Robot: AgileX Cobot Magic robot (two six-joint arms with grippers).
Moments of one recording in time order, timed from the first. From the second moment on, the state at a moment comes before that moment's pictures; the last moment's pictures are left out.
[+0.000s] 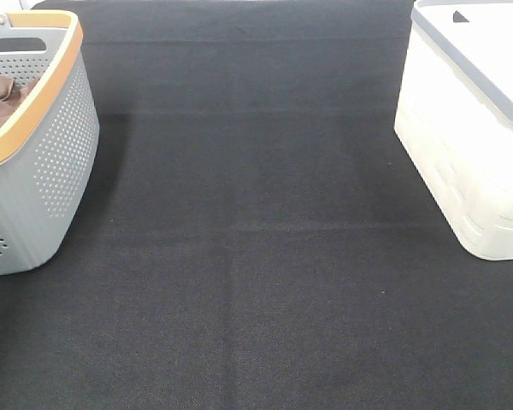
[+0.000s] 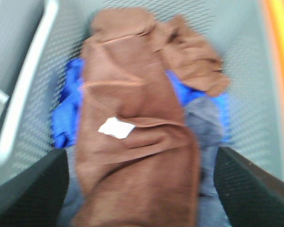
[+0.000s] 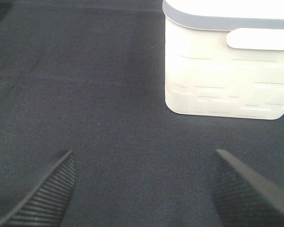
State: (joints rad) left arm 0.12 1.44 -1.19 0.01 0.64 -0.17; right arm 0.02 0.00 -0.50 0.10 1.07 -0.12
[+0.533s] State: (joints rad) left arm 0.28 1.70 -1.37 -0.07 0.80 -0.17; right arm 0.02 0.00 -0.50 0.10 1.07 -0.12
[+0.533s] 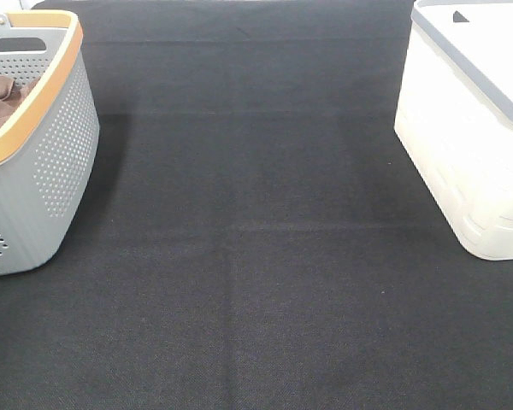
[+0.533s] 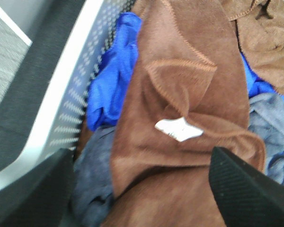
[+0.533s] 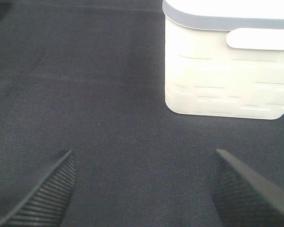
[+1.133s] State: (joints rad) left arm 0.28 2.00 -1.70 -0.21 1.00 -0.22; right arm 0.02 0.00 -0.50 0.10 1.07 -0.12
